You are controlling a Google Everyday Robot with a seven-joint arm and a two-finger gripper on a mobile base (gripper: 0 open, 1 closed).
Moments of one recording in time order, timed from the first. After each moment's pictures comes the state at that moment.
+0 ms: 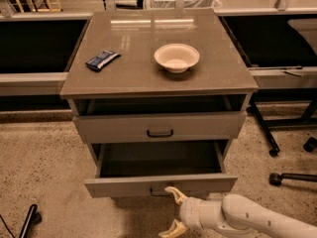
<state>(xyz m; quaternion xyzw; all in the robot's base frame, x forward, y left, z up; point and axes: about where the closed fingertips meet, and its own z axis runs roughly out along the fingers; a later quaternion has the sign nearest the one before) 0.410 -0.024 0.444 -0.58 0.62 0.26 0.45</state>
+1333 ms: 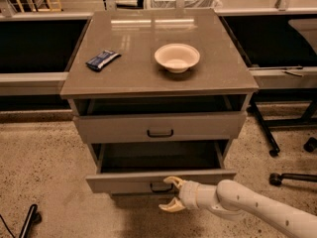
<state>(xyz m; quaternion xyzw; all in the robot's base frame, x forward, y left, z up) 0.494 -0.035 0.411 -0.57 0.64 0.23 0.47</state>
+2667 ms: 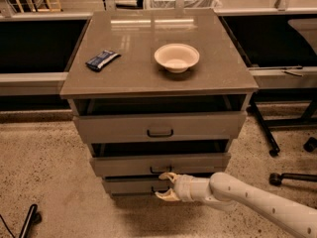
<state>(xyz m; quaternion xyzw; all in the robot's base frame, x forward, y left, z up) 0.524 -0.019 0.398 -0.57 0.63 0.24 0.47</state>
